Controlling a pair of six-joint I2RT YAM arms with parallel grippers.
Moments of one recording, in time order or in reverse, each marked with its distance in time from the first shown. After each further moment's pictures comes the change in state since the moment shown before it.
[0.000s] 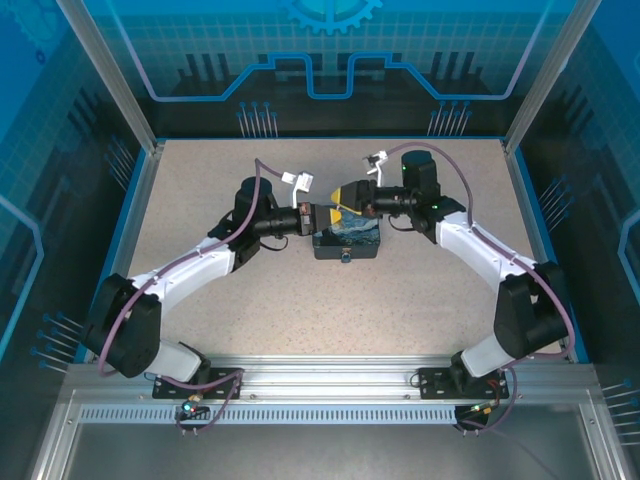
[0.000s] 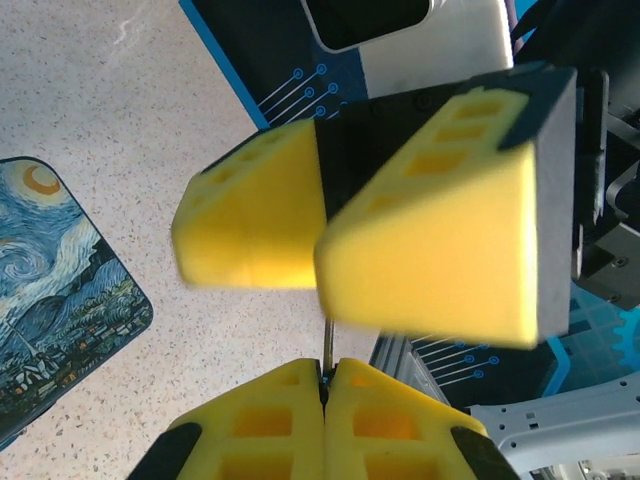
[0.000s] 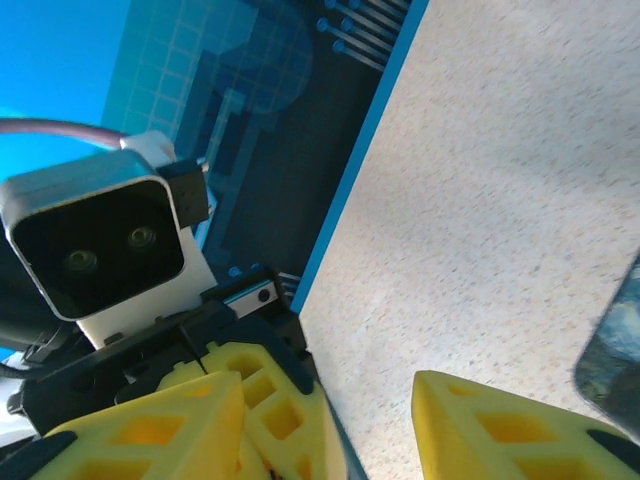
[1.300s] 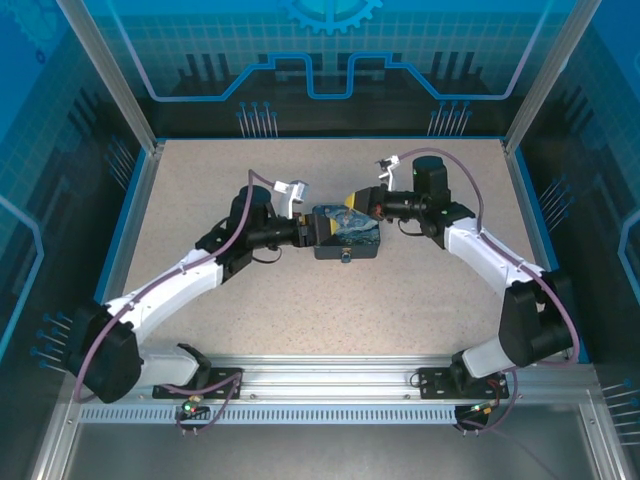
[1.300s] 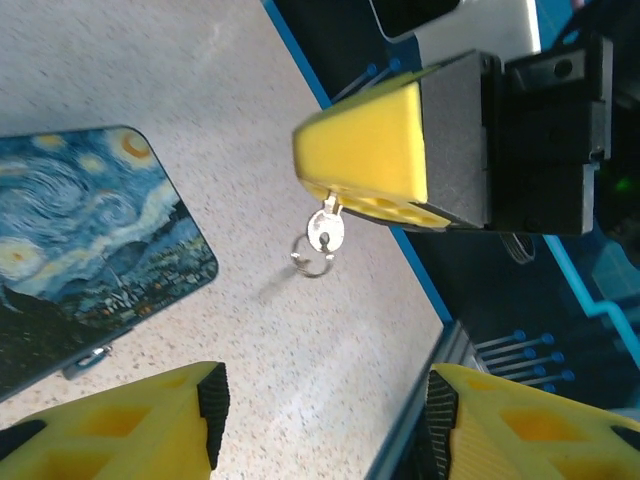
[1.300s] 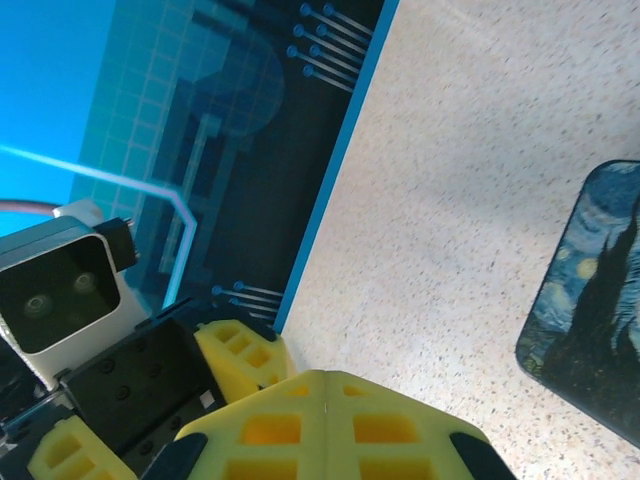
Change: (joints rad) left arm -0.051 -0.139 -0.002 -0.273 -0.175 0.100; right arm -0.044 -0.035 -0.061 -0.008 -0.017 -0.020
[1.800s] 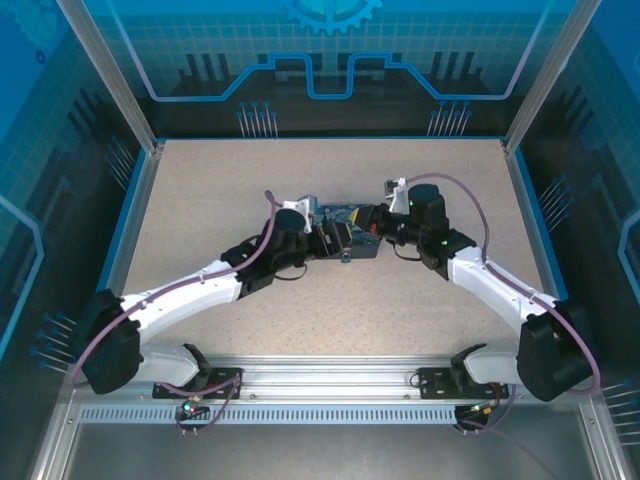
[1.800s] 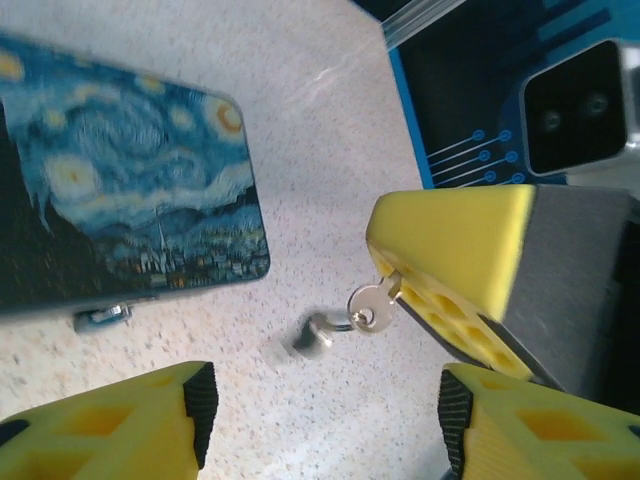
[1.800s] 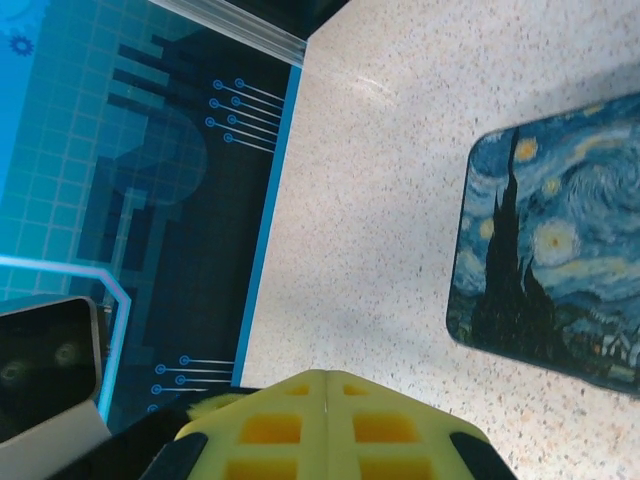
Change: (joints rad) left arm -0.221 0.014 -0.018 -0.011 -0.500 -0.262; right arm 0.094 -0.181 -0.200 0.047 0.365 0.137
